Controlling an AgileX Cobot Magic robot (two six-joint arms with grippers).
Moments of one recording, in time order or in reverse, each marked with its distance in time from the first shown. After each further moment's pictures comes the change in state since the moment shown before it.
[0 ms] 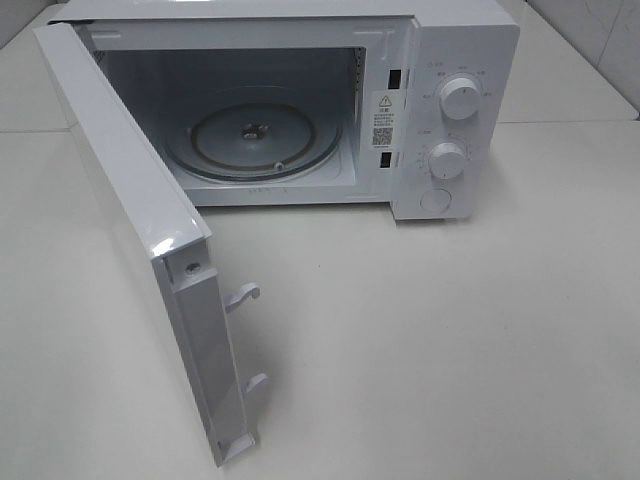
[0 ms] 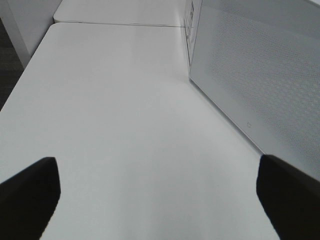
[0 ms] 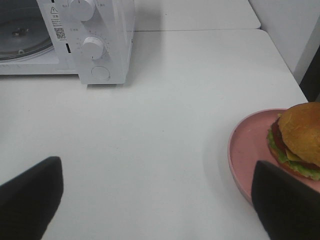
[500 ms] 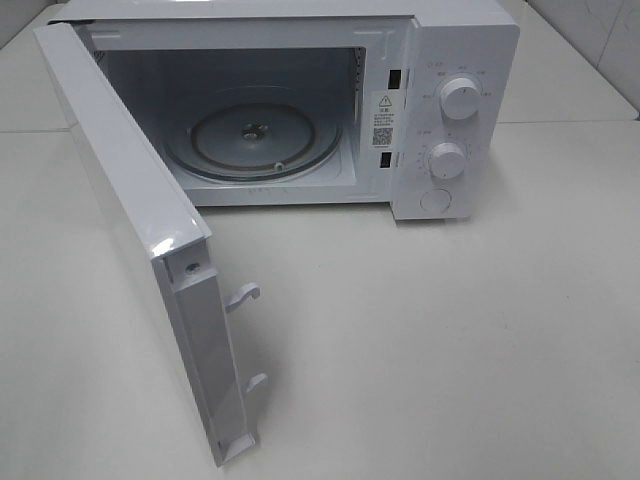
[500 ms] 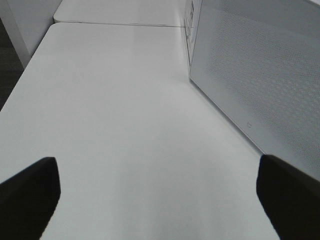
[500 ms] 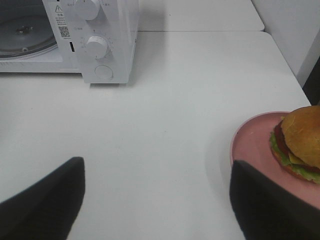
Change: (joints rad) left arm 0.000 0.000 0.000 0.000 0.000 0.000; right arm 0.000 0.000 0.000 0.015 0.000 -0.018
